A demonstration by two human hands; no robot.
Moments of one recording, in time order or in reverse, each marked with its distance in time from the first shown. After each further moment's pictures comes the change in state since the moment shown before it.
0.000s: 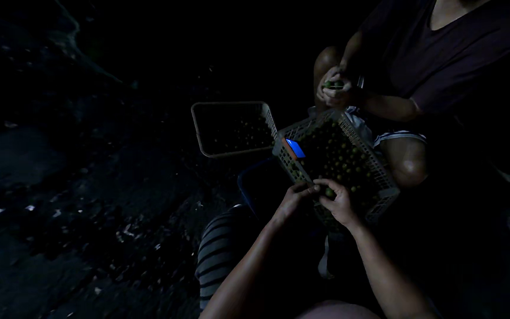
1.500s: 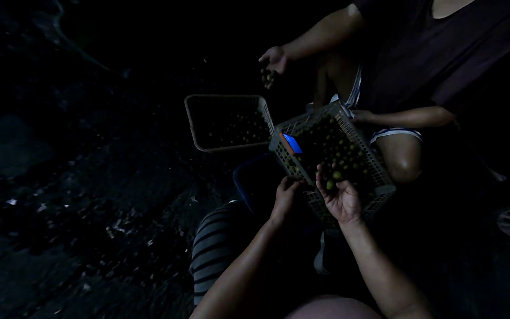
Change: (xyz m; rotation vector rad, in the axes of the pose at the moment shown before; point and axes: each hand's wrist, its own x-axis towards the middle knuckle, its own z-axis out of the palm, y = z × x) left_hand 0.000 -0.011 0.006 -0.125 0.292 0.079; right_hand -0.002 0.007 0.003 1.543 0.121 0.197
